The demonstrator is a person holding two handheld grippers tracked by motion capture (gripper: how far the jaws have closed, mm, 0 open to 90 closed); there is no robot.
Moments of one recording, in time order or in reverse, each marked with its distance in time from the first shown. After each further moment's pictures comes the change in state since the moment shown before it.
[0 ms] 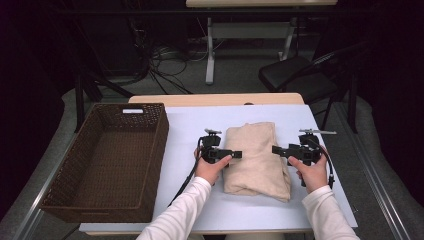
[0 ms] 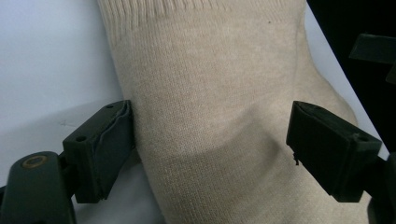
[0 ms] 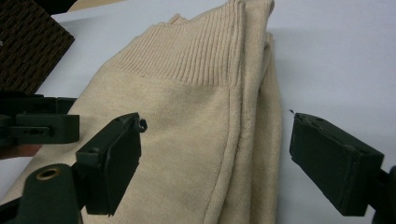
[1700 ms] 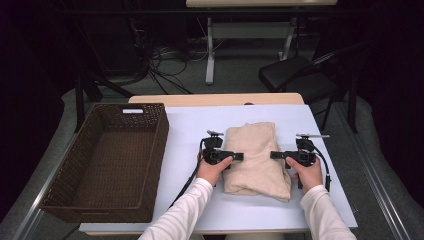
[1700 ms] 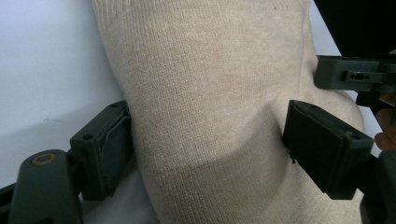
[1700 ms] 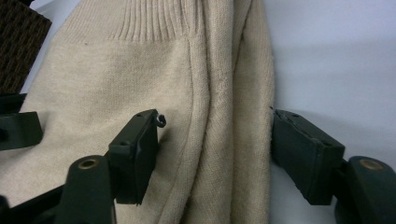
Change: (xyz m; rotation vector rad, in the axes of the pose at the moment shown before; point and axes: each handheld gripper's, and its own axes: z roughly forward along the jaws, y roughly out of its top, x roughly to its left) left arm 0.000 -0.002 0.006 0.010 -0.011 -0.002; right arm -0.029 -0.017 0.034 0.132 0.046 0.169
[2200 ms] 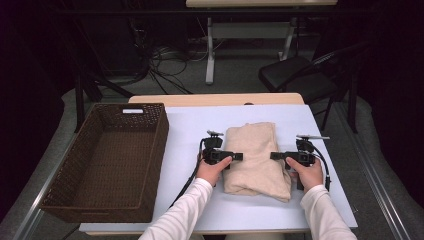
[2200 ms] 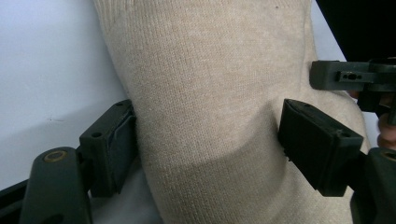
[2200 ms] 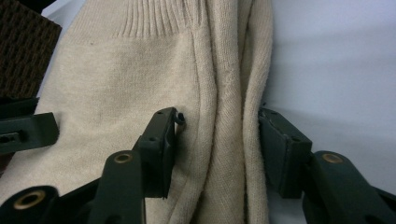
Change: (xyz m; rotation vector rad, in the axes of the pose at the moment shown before) left arm 0.000 0.000 0.000 0.000 0.006 -0.002; right arm 0.000 -0.003 0.002 0.000 0.027 0.065
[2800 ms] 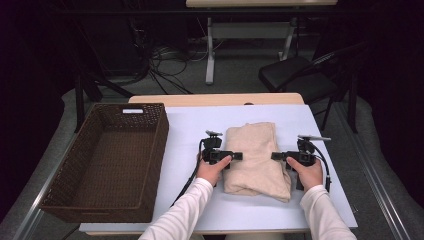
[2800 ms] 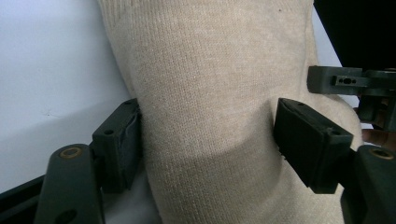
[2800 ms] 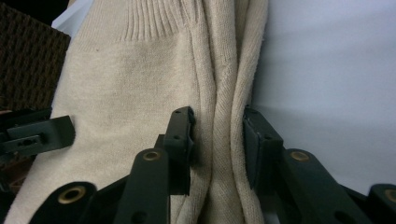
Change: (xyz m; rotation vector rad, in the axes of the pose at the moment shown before) left arm 0.003 -0.001 0.000 -0.006 -0.016 -0.032; right arm -0.004 -0.001 -0.002 0.018 0.039 0.079
